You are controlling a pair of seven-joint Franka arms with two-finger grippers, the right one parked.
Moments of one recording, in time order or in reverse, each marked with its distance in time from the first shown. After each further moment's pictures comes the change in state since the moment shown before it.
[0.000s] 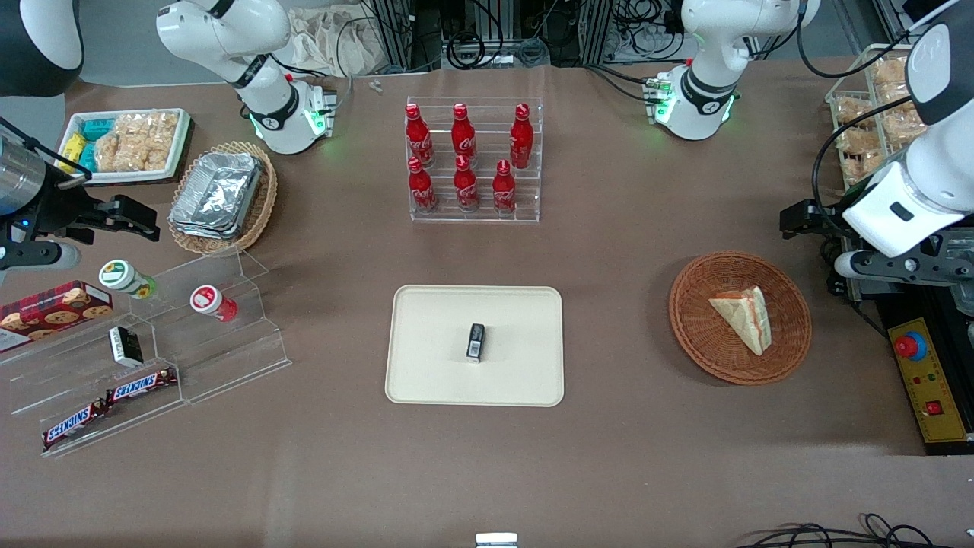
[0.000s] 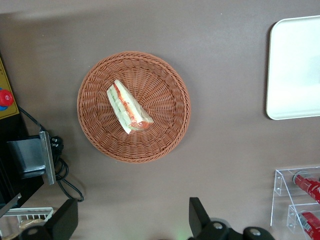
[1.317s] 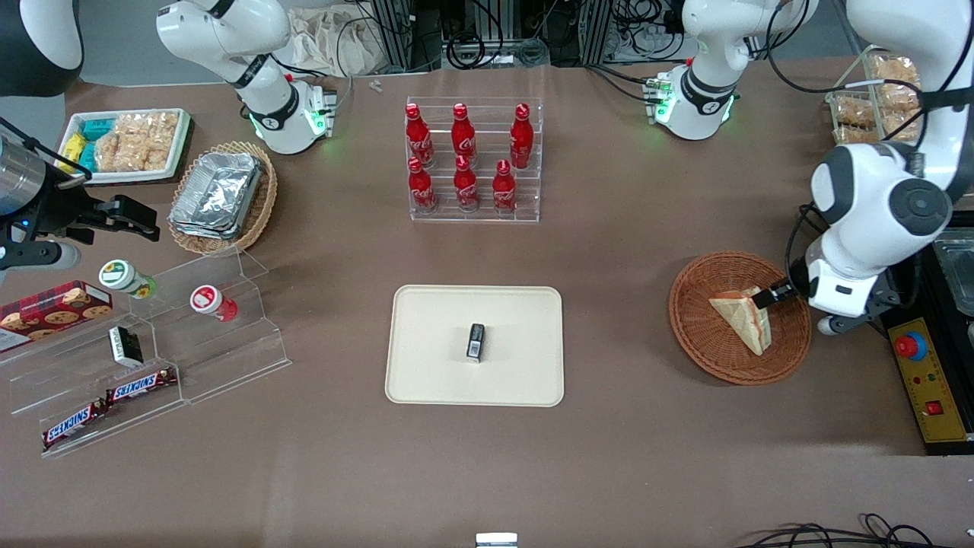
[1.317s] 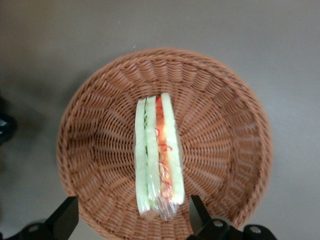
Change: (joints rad) arm 0.102 0.044 0.026 -0.672 0.052 0.846 -0.505
